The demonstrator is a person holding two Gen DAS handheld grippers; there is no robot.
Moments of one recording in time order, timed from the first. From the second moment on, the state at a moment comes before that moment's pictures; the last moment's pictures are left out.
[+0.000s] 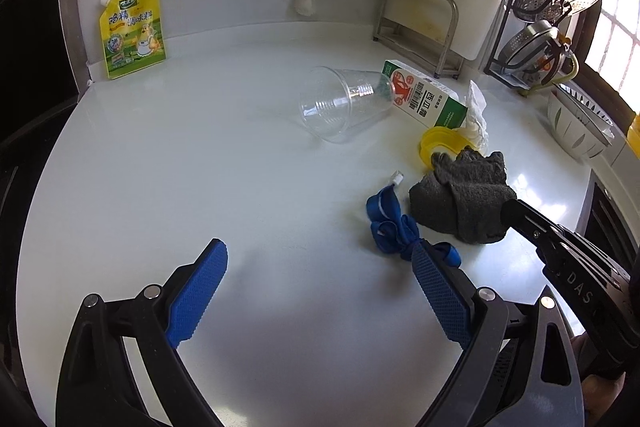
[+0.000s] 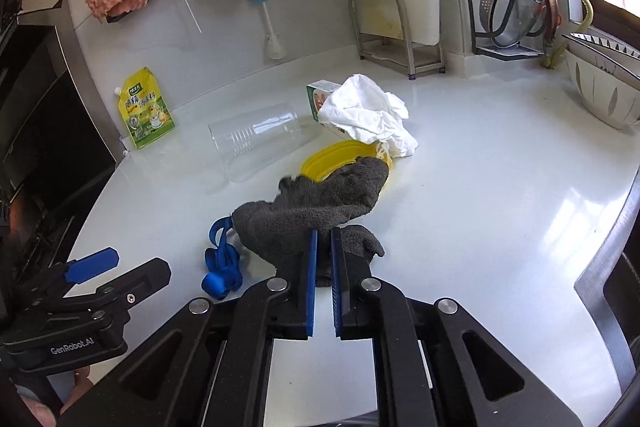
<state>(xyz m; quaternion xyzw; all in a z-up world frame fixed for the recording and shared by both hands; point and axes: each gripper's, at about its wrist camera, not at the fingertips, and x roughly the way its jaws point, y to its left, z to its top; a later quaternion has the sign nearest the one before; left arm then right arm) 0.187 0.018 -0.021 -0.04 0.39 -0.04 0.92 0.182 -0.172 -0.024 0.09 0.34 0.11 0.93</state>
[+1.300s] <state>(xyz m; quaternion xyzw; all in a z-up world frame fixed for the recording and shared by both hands) 0.189 -0.007 -0.032 -0.03 0.40 -0.04 0.91 0.193 -0.206 -0.044 0.07 0.38 0.01 0.92</state>
